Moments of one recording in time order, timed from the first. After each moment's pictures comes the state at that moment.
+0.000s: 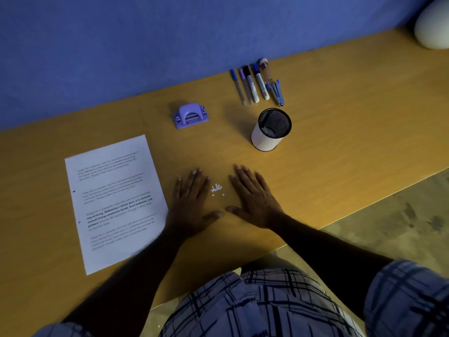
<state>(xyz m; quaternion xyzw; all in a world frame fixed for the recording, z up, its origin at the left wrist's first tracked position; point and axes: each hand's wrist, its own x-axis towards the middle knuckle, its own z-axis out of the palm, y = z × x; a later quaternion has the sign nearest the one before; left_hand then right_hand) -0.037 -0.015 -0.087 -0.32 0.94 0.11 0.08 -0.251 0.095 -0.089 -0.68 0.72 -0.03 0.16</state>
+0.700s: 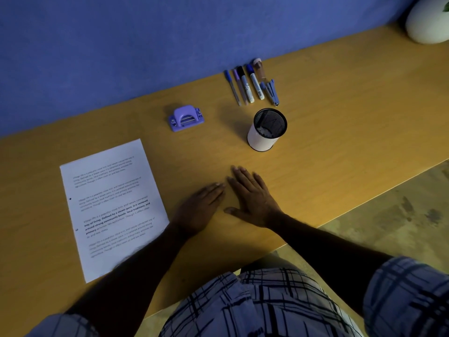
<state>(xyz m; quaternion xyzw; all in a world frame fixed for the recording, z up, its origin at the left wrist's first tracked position) -0.055 -0.017 -0.075 -0.12 0.98 0.13 0.00 -0.253 0.092 -0.094 -0.67 0.72 -0.05 0.17</state>
